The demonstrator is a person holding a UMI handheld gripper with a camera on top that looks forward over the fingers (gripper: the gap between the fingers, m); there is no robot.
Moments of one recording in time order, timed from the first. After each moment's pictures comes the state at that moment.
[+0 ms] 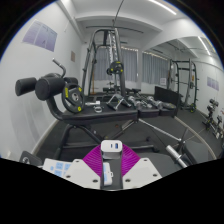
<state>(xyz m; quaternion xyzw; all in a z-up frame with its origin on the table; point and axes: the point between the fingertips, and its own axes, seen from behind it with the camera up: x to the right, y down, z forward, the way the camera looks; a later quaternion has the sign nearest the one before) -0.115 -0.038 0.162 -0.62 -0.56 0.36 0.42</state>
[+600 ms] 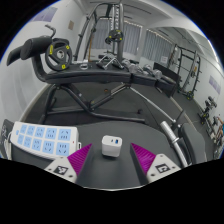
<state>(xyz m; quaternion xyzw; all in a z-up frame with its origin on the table) -0.109 0.054 0.004 -0.66 -0.63 0.22 0.35</state>
